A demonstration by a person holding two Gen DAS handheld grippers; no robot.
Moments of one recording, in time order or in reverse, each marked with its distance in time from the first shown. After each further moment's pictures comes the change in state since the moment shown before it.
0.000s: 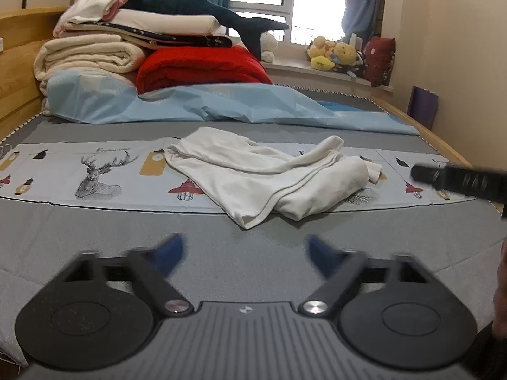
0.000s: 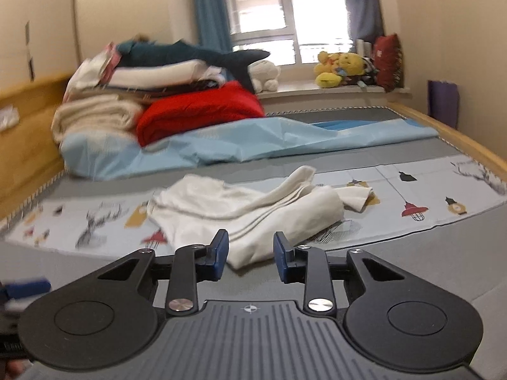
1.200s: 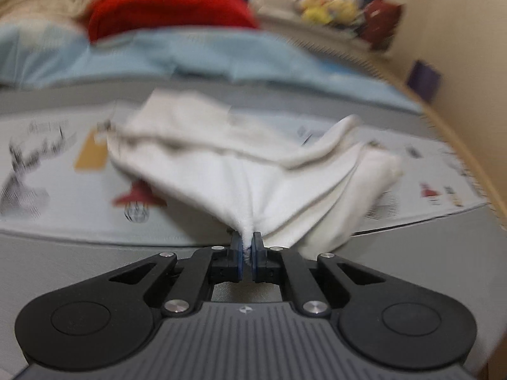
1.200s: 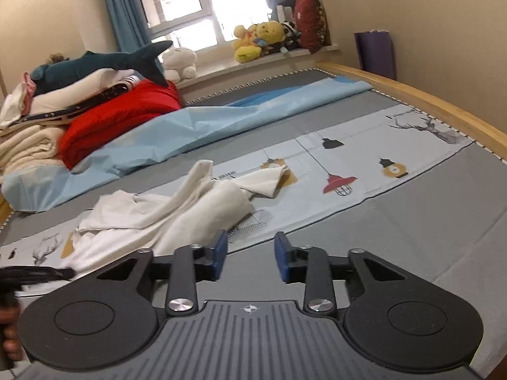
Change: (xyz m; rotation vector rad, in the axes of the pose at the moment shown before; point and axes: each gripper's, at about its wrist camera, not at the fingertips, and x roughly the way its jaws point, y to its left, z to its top) left arm 0.175 0.040 0.084 -0.008 0.189 -0.134; right arm 0.028 -0.117 0.015 0.179 0.070 -0.156
